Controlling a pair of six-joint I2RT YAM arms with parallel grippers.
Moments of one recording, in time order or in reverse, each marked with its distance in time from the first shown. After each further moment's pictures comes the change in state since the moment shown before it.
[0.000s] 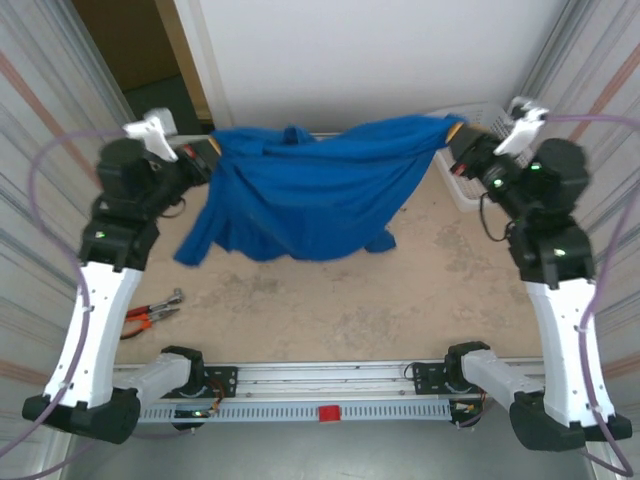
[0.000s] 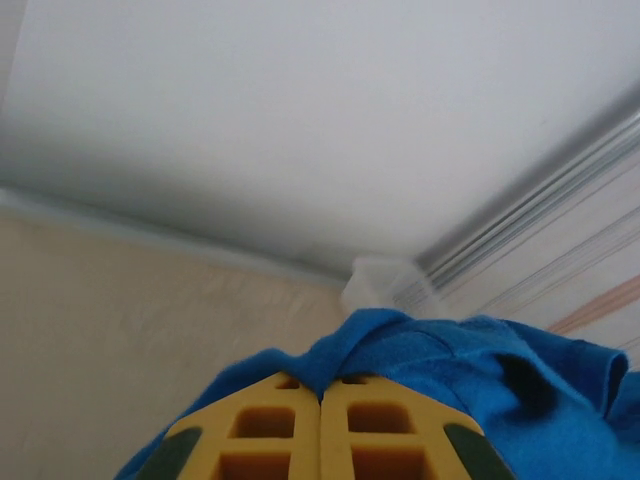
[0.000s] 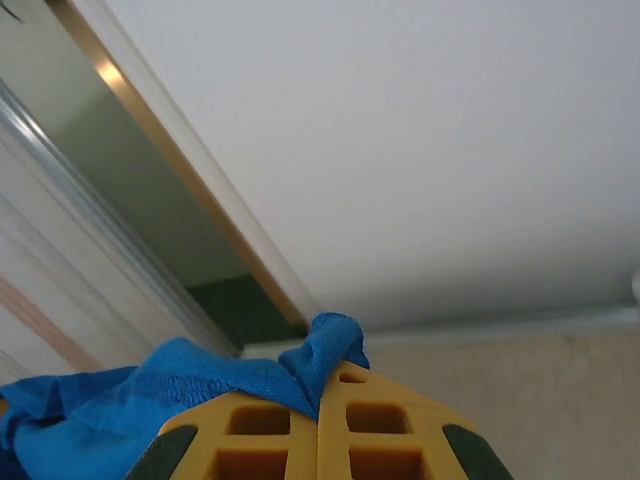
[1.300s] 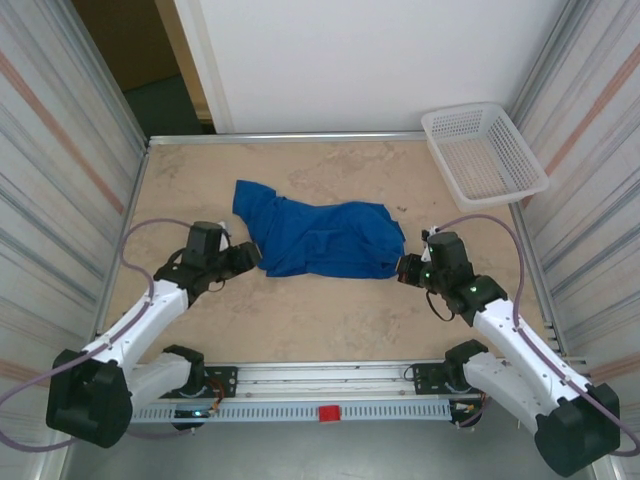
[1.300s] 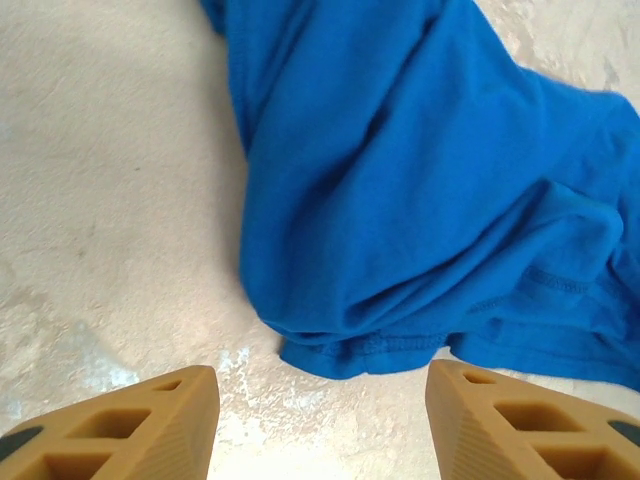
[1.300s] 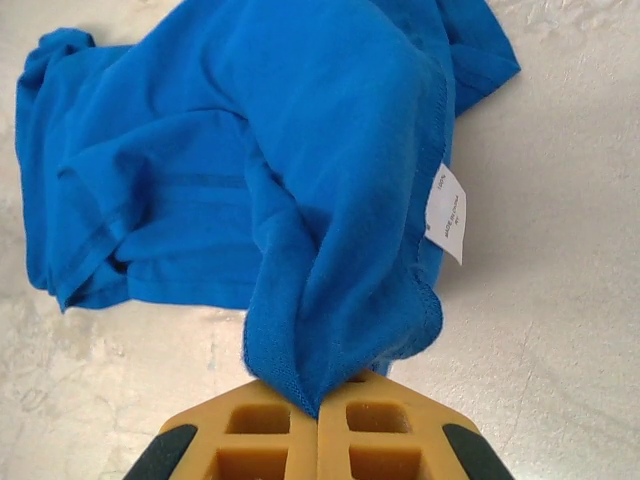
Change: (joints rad) left arm -0.140 -0.023 -0.699 0.124 -0.113 0.004; right arm 0.244 -0.191 -0.860 0.028 0.138 0.132
